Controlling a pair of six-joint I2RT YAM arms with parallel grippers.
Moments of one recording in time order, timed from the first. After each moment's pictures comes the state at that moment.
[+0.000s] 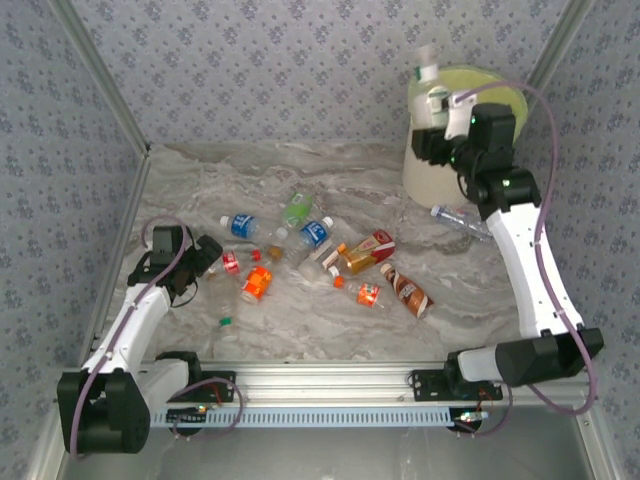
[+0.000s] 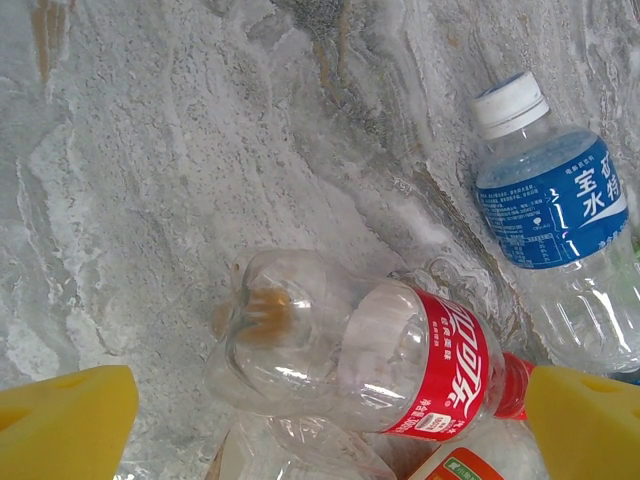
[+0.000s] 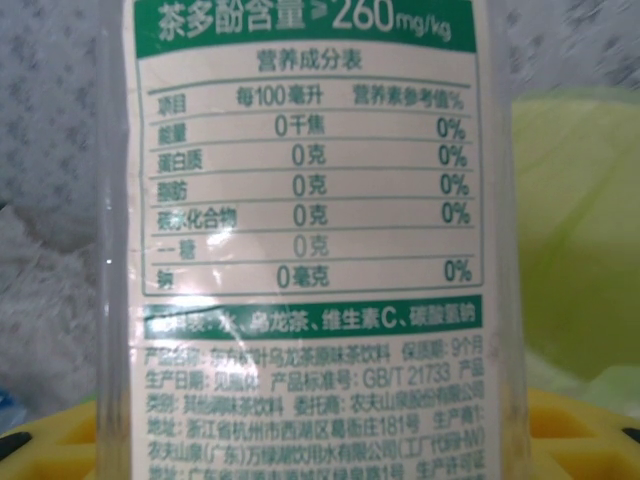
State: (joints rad) left arm -0.03 1.00 0.63 -0.54 0.00 -0.81; right arm 0.14 1.38 1.62 -0.59 -0.09 0.01
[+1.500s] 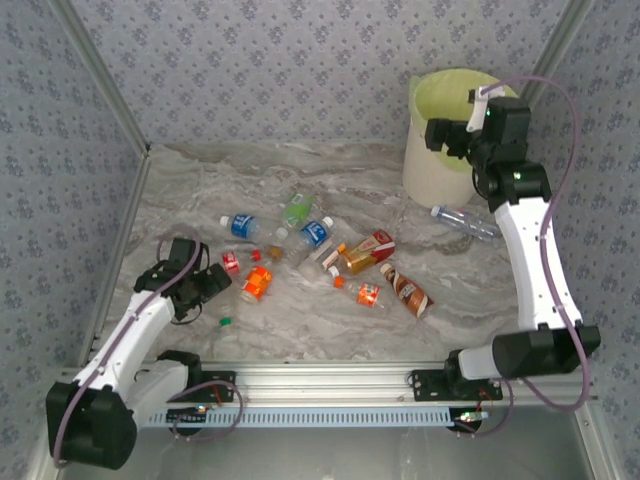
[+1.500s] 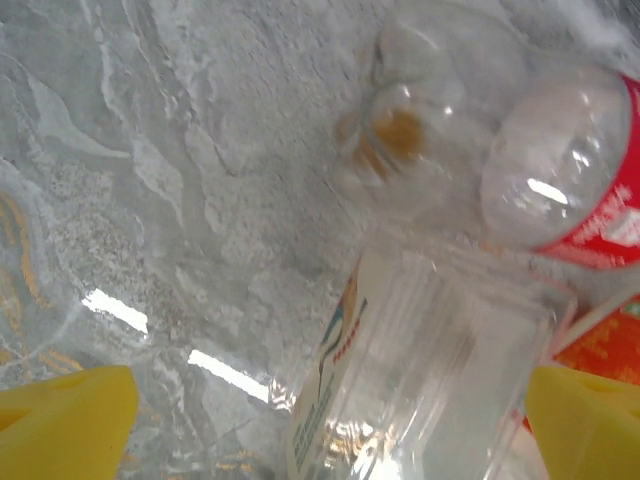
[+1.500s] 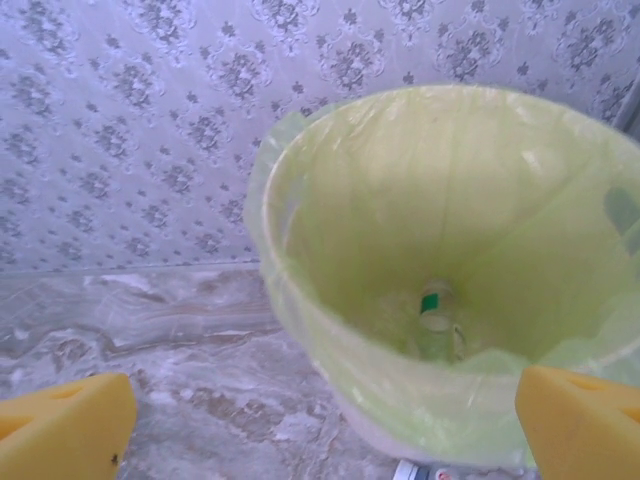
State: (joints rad) left arm -0.22 0.92 0.62 -0.87 -0.11 -0.81; right arm 0.08 1.36 1.62 -0.62 0.02 0.10
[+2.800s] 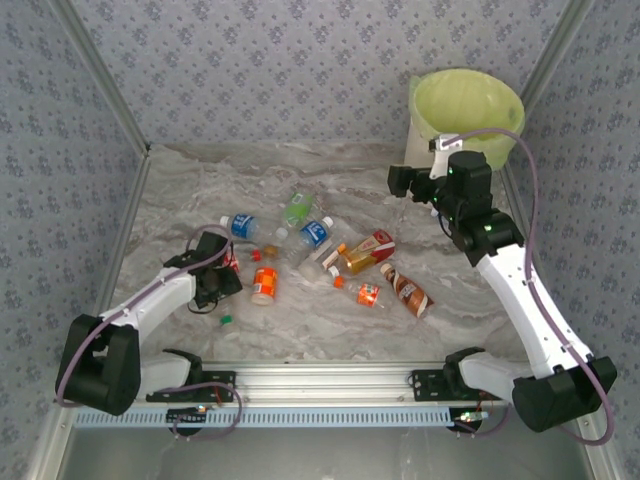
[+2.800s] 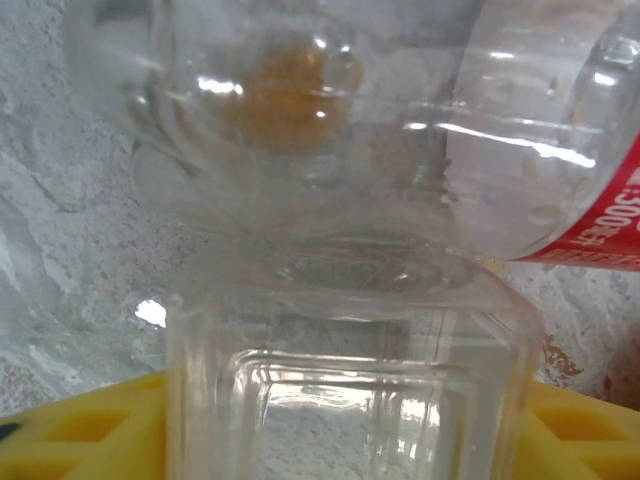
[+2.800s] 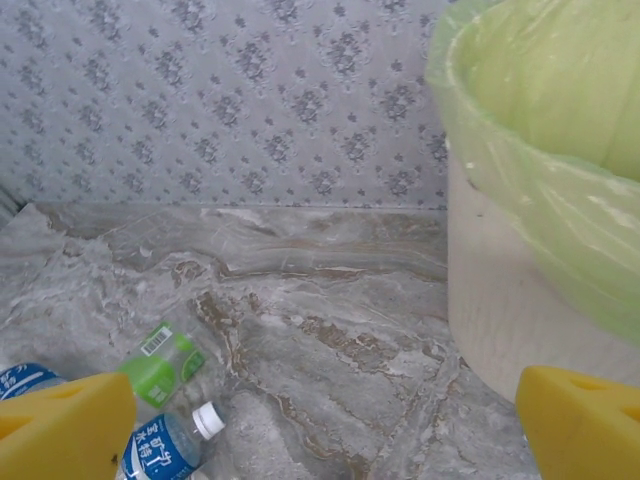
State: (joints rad) left arm -0.31 1.22 0.62 -0.67 -0.12 -0.73; right arm 0.31 1.14 1.21 -0.42 0.04 0.17
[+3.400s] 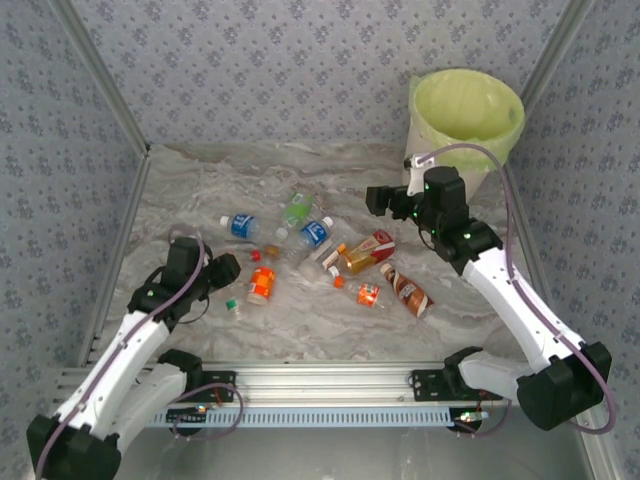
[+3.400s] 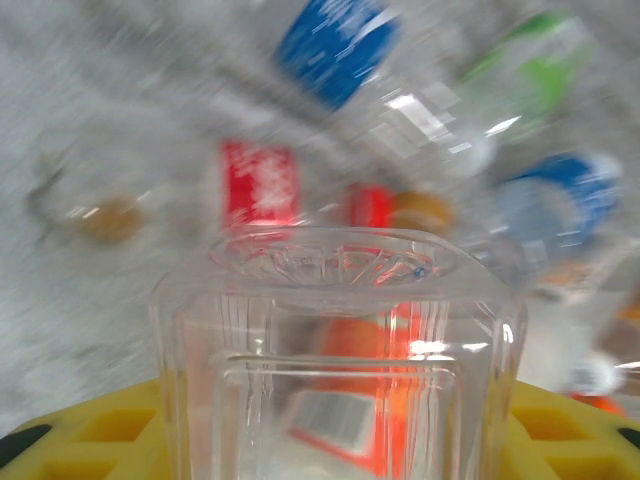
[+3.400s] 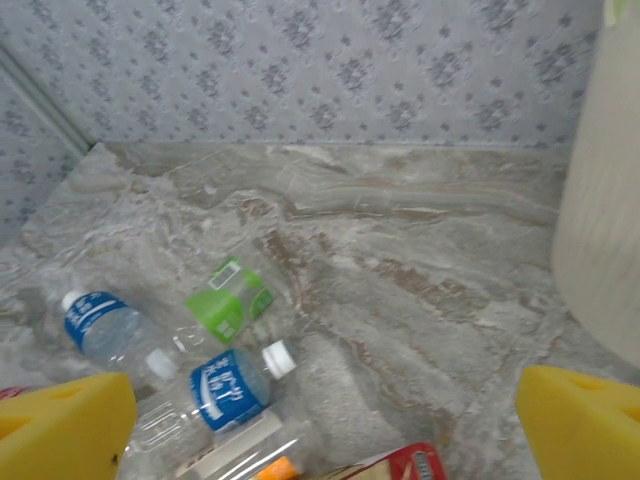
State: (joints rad) left arm -0.34 0.74 0.62 -0.61 0.01 -0.72; right arm 0.42 1.15 1.07 -0.33 -0.03 0.25
